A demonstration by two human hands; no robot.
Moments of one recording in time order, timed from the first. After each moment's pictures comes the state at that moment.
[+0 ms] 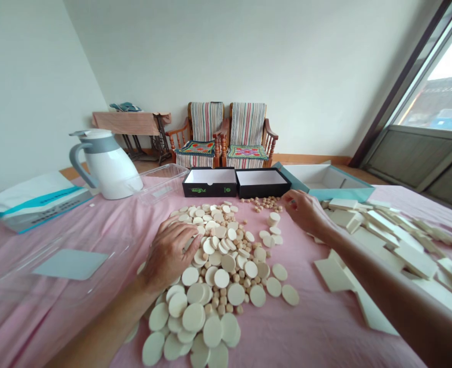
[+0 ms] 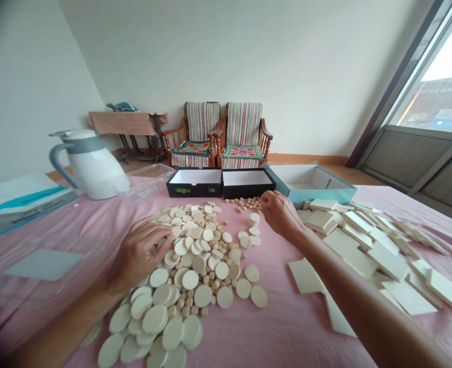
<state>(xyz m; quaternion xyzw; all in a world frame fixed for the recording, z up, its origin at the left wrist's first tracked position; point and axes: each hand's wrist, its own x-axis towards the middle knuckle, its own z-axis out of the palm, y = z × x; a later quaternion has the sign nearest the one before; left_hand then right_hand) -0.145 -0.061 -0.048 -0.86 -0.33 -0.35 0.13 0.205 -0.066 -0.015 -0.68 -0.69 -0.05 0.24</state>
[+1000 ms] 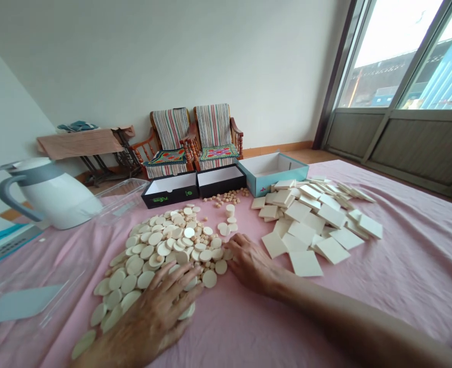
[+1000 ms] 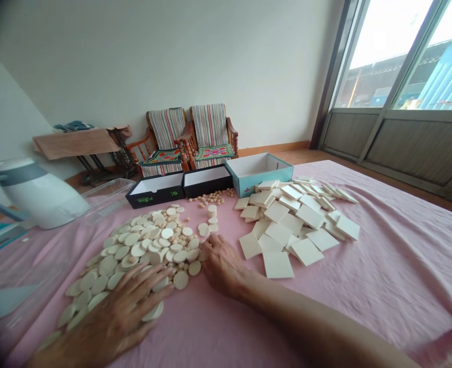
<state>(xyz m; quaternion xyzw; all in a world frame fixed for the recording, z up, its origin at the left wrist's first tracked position) -0.109 -0.148 -0.049 -0.97 -0.12 -0.10 0.19 0.154 -0.178 -0.077 -0.58 -0.77 0.07 0.25</state>
